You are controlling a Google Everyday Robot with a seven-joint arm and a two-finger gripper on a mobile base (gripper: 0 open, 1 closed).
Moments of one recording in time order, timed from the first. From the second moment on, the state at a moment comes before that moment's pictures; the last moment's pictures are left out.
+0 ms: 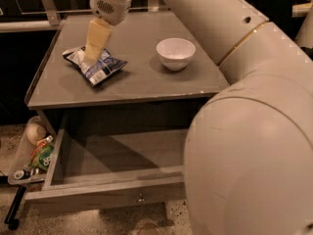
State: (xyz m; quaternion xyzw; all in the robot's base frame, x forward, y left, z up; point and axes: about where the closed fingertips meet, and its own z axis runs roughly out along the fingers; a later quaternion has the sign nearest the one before) arm 0.650 0.114 0.959 -0.61 0.76 0.09 0.21
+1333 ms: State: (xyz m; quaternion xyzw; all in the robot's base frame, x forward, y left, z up) arm 0.709 0.149 0.885 -0.56 0.81 0.08 0.17
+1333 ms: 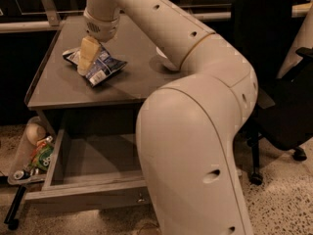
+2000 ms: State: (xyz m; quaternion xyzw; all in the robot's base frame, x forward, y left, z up) arm 0.727 0.161 0.849 -0.54 0.83 0.08 0.14
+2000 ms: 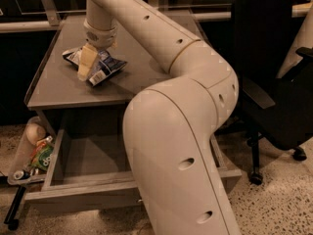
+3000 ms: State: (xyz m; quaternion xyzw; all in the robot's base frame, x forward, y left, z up) arm 0.728 0.170 0.836 -0.54 0.82 0.10 0.14
